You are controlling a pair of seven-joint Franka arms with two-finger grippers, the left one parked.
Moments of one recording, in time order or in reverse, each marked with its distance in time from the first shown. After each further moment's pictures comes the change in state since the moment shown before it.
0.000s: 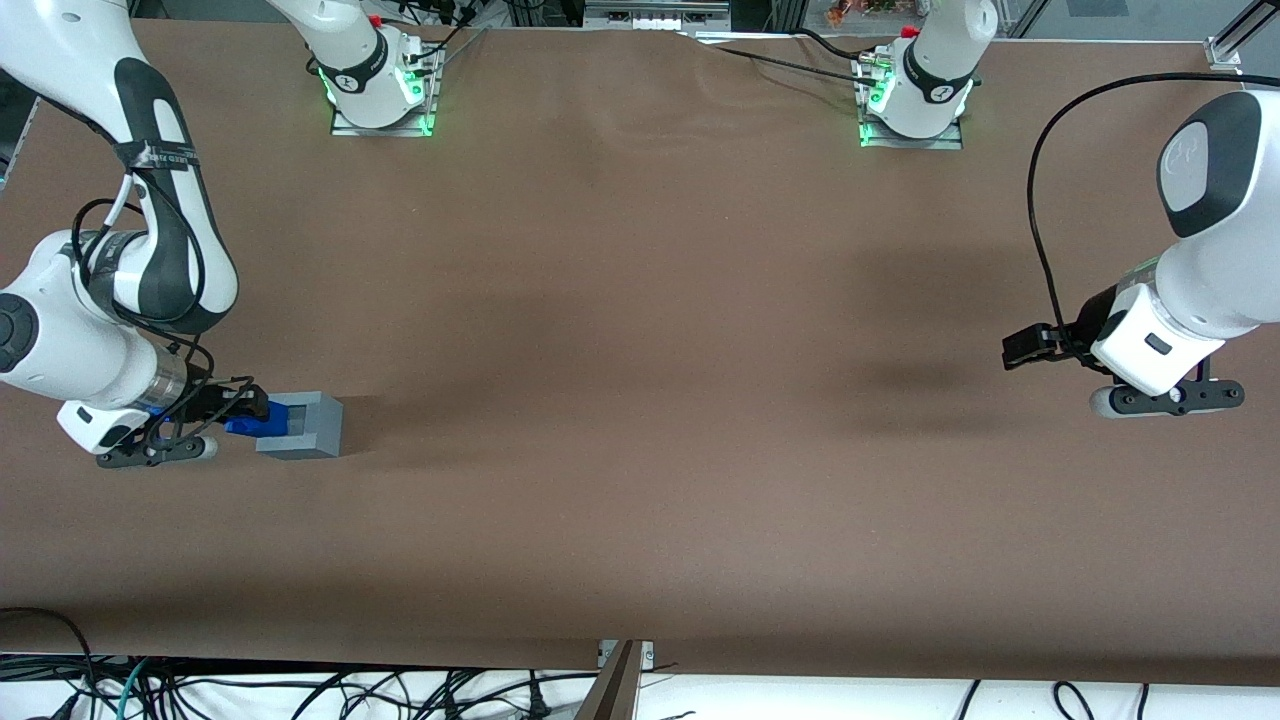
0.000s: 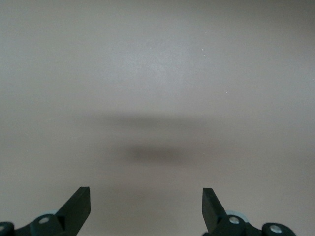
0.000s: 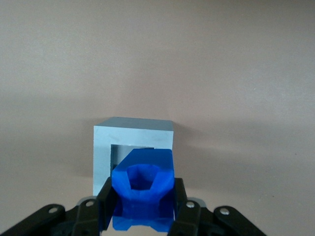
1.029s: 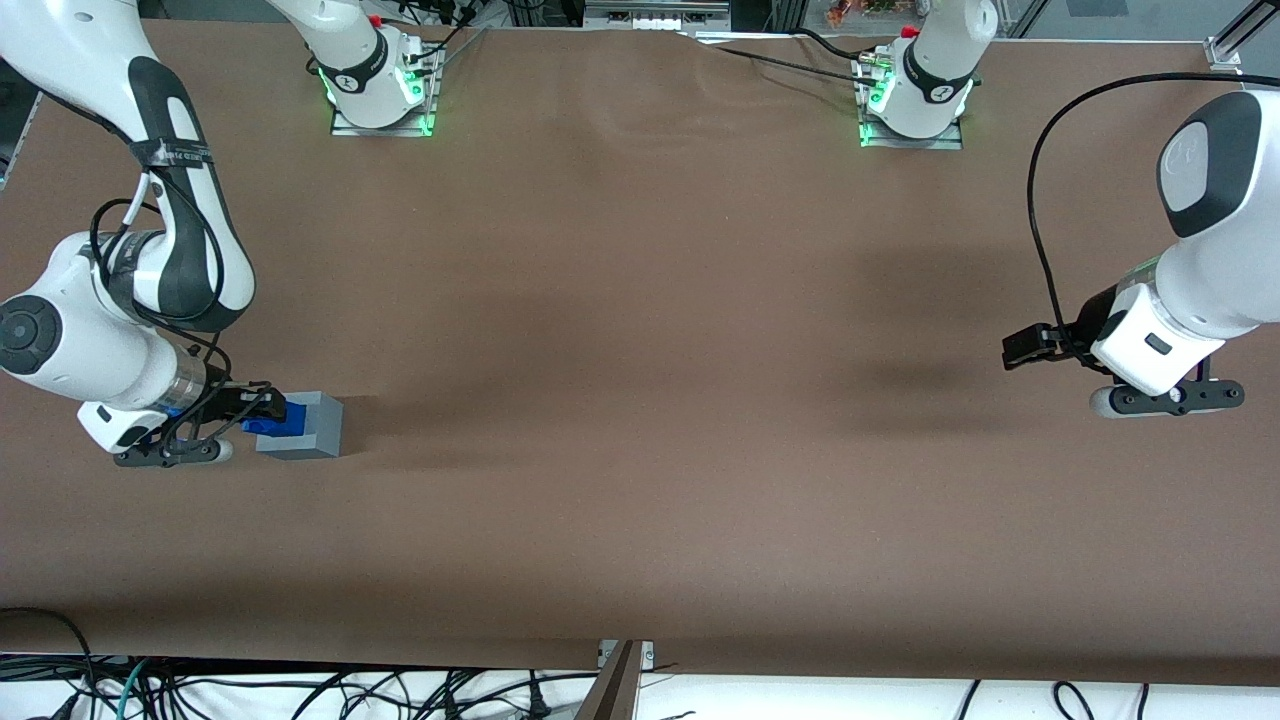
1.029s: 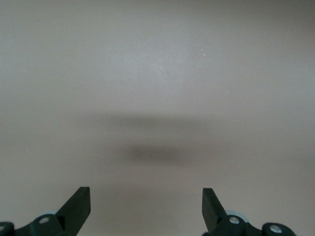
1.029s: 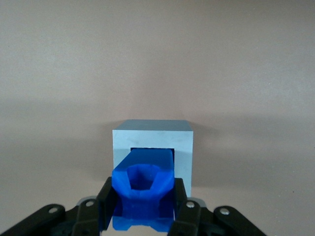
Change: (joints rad) arm 0.014 0.000 0.017 -0.003 0.002 -0.001 0.078
